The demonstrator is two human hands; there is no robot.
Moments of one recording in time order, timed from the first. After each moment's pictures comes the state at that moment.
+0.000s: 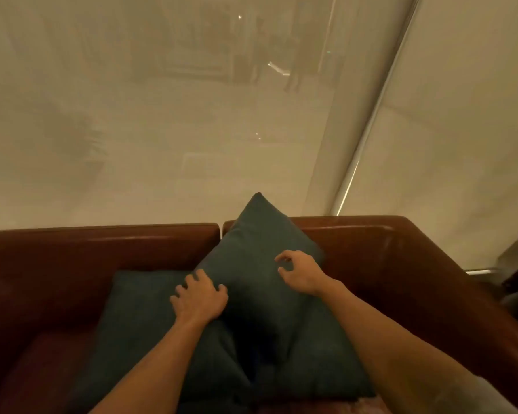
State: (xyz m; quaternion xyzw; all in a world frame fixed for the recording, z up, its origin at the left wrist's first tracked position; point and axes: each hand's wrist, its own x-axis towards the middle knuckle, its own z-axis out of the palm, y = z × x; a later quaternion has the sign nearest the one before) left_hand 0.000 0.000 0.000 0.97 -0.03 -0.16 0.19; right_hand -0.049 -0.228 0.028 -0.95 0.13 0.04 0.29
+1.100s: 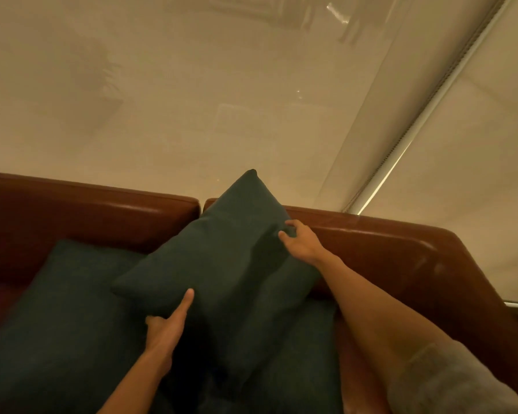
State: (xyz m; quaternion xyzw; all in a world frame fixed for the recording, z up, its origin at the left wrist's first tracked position) left_hand 0.042 -0.107 -0.133 0.65 0.40 -0.18 0.62; right_hand 0.125 -0.396 -0.062 -0.91 0.18 0.09 0.37
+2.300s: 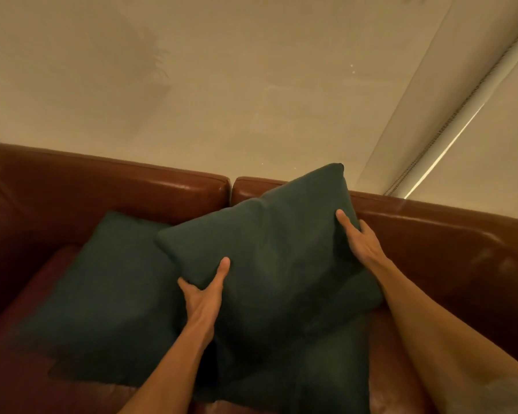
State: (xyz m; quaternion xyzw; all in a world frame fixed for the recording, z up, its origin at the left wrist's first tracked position) left_hand 0.027 -0.155 -0.122 0.63 0.37 -0.05 0.68; right_hand 0.094 -0.457 -0.093 -0.78 0.29 0.07 0.55
